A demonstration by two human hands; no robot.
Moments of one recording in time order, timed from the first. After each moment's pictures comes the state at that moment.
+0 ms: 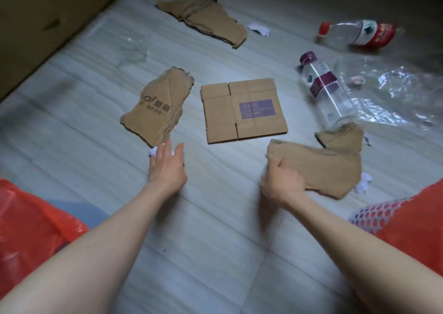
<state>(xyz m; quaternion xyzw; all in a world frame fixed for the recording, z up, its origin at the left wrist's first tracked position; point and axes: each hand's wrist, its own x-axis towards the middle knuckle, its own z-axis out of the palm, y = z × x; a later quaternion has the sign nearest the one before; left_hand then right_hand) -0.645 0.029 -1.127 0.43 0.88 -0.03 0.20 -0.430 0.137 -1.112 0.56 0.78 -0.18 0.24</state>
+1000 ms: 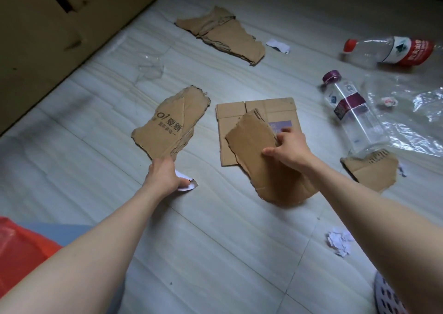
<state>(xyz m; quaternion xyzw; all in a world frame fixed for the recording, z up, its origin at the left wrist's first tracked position) -0.695 0.054 -1.121 0.27 0.91 0.06 0.31 -0.488 0.246 -1.112 0.51 0.78 -0.35 0.07</state>
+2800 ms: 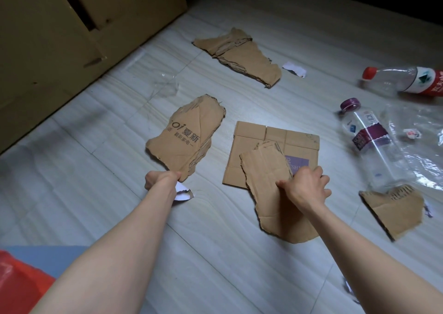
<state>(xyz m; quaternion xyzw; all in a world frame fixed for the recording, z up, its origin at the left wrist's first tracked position) -0.727 0.089 -1.132 -0.26 0.83 0.41 0.28 -0.507 0.224 -1.121 0.67 0.69 -0.27 0.09</state>
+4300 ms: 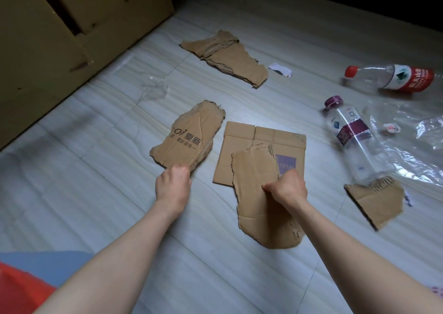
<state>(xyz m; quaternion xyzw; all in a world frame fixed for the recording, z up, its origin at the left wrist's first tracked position) -0.680 0.093 -1.108 0.40 0.91 -0.06 0.11 -0.506 0.219 -1.128 0.69 0.61 -0.39 0.05</state>
